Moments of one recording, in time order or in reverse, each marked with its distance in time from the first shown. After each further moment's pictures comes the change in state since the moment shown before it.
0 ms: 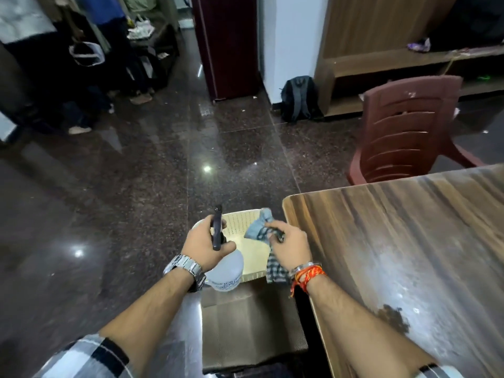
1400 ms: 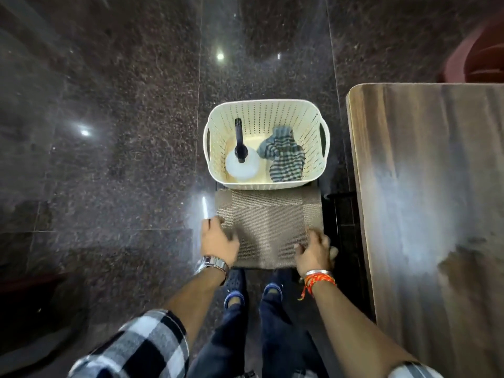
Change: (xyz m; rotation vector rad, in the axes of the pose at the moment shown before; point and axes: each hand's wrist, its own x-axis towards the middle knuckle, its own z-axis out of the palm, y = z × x) left_hand -0.094 -0.190 0.143 0.107 0.006 -0.567; right_hand -0.134 0.183 0.139 -0.509 -0.223 0.546
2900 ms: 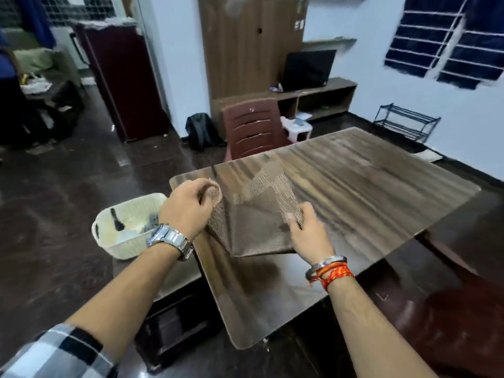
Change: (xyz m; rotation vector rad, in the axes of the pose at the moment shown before) left_hand -0.422 0.194 -0.068 -0.019 0.300 1.110; right_hand -0.313 0.270 -0.328 0.599 0.619 -0.317
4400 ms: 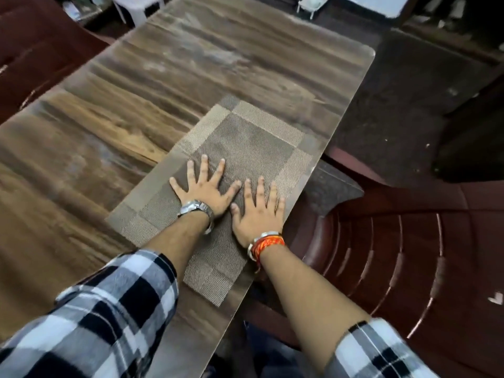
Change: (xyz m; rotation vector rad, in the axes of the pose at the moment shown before) left_hand 0.070 0.187 0.525 0.416 -0.913 0.261; right_hand 0.168 0.357 -0.026 -0.692 0.033 0.487
